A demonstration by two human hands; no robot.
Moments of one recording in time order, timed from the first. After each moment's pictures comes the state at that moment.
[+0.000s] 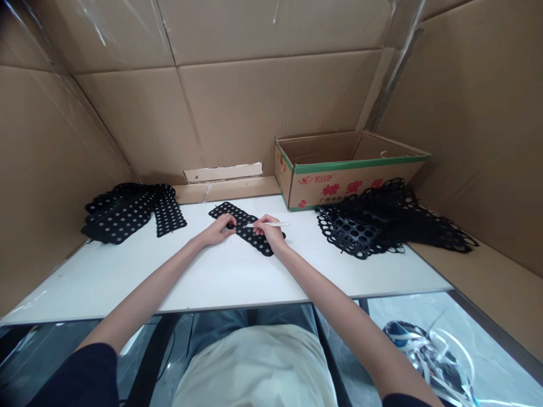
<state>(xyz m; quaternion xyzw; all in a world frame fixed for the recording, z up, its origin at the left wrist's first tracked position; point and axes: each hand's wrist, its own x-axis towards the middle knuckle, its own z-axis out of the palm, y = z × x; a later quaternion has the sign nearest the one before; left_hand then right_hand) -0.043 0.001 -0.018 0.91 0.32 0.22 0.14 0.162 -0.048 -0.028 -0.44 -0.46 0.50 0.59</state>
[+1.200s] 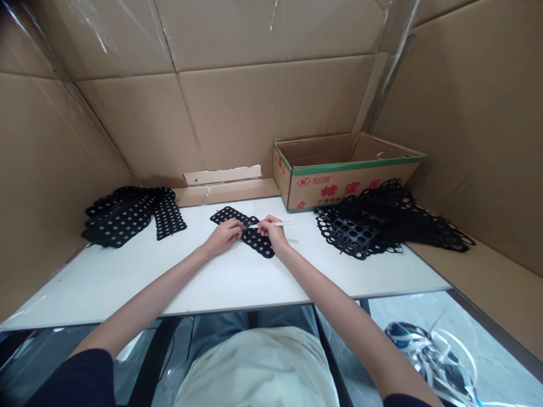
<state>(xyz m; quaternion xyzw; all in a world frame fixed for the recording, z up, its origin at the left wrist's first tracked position) -0.020 -0.028 -0.011 0.94 0.25 0.25 0.00 0.169 -0.051 -0.022 -0.43 -0.40 0.53 0.61</state>
